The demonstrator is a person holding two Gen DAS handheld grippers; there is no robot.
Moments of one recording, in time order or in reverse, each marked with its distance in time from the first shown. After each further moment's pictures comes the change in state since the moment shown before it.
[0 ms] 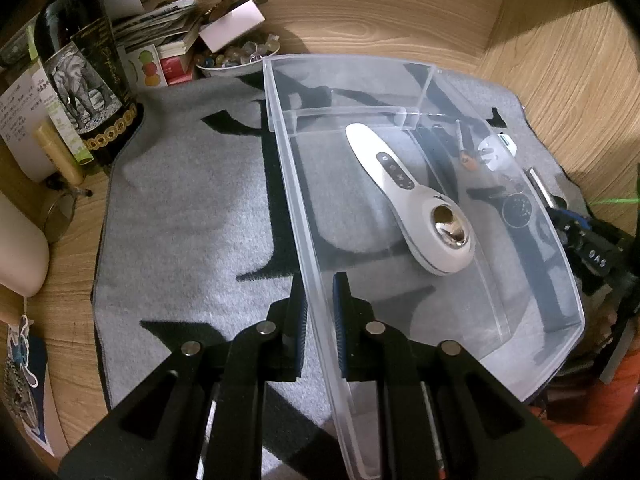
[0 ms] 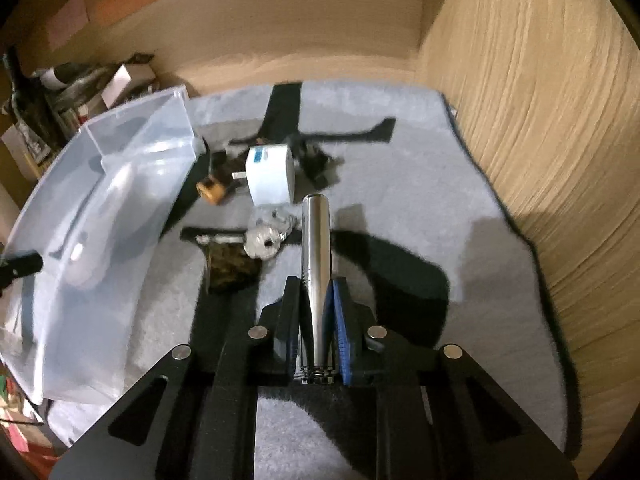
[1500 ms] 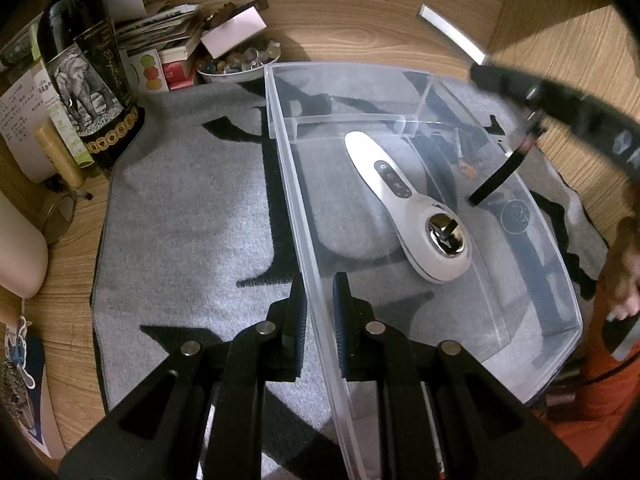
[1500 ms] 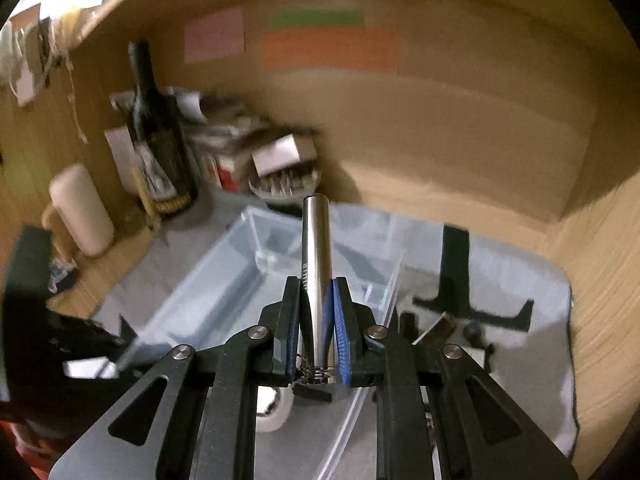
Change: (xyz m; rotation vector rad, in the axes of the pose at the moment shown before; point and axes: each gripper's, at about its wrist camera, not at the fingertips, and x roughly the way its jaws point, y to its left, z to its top) left arm -0.001 0.001 0.002 -0.010 -0.027 -0.008; right arm -0.002 0.136 0.072 -0.304 -0.156 0.249
